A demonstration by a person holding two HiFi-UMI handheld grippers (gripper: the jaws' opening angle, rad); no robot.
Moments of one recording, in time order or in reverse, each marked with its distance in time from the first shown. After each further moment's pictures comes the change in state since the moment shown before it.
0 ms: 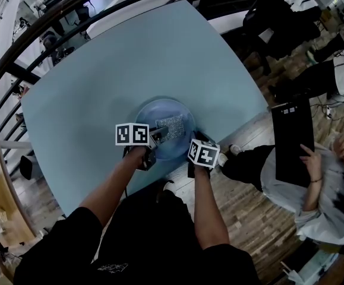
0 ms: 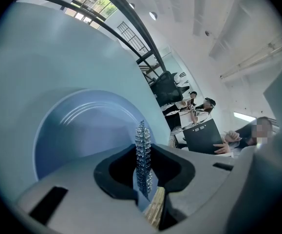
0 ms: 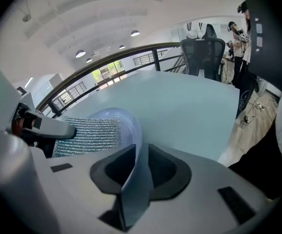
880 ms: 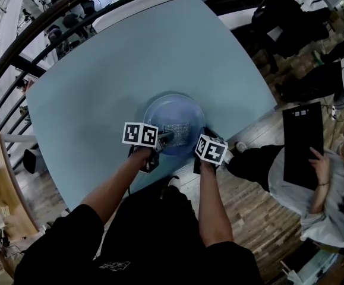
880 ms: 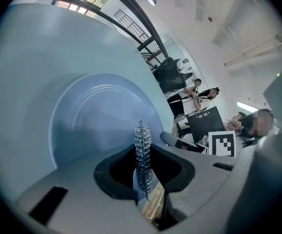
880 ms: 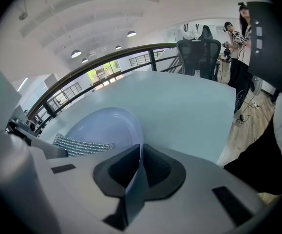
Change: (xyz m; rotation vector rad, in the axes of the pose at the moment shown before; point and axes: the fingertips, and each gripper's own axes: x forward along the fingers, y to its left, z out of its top) left arm -0.013 0.022 -0.037 0.030 0.147 0.049; right arm 0.006 0.003 -0.003 0.025 -0.005 -0.052
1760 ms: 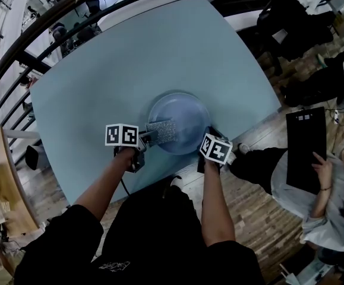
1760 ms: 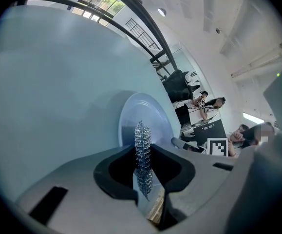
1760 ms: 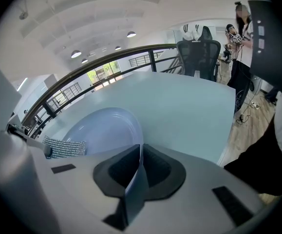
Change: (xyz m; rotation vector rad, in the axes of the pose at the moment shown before) left arm -0.068 0.052 0.002 -0.092 -0.094 0.051; right arm 0.000 0.003 0.000 0.000 -0.004 -0.010
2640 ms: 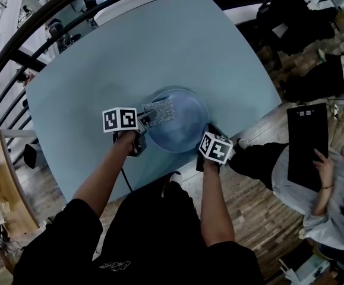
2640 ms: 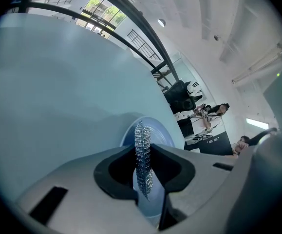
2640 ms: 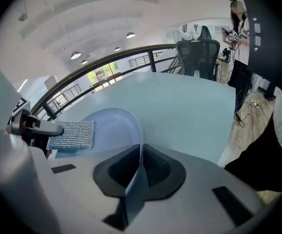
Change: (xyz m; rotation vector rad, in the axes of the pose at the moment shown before) left arm 0.016 0.002 0.065 -0.004 -0.126 0.020; right arm 0.003 -0.001 0.001 0.012 -0.008 0.010
